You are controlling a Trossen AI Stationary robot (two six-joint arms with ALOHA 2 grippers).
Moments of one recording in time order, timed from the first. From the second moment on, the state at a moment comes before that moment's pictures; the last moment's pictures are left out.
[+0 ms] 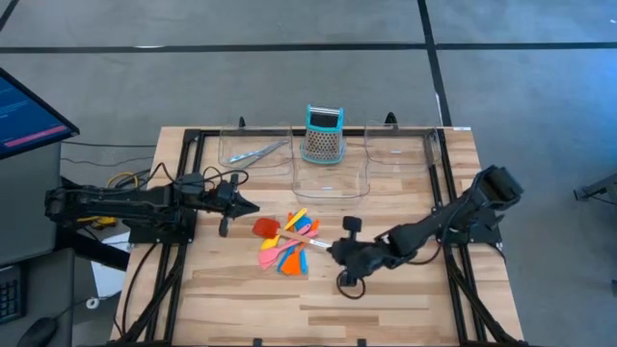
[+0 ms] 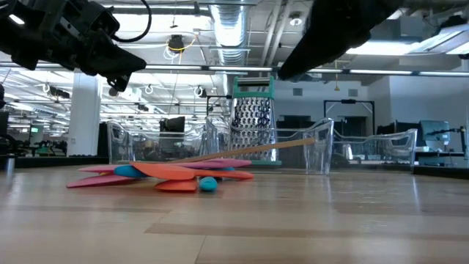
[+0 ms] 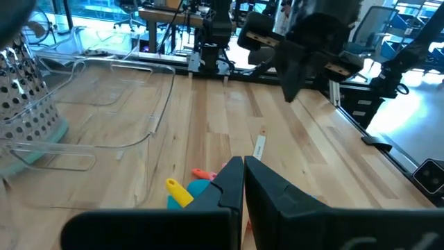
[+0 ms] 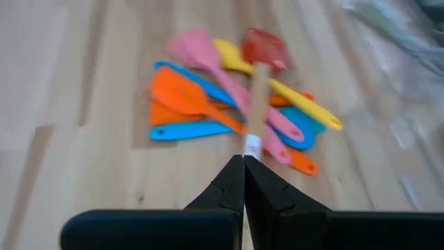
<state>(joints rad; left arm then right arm) 0.15 0.64 0.18 0.28 0.21 -0.09 0.48 1.66 1.06 -0.26 0.52 0.26</state>
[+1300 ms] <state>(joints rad) 0.15 0.64 0.18 0.28 0.21 -0.09 0.29 1.94 1.47 -0.68 0.18 0.38</state>
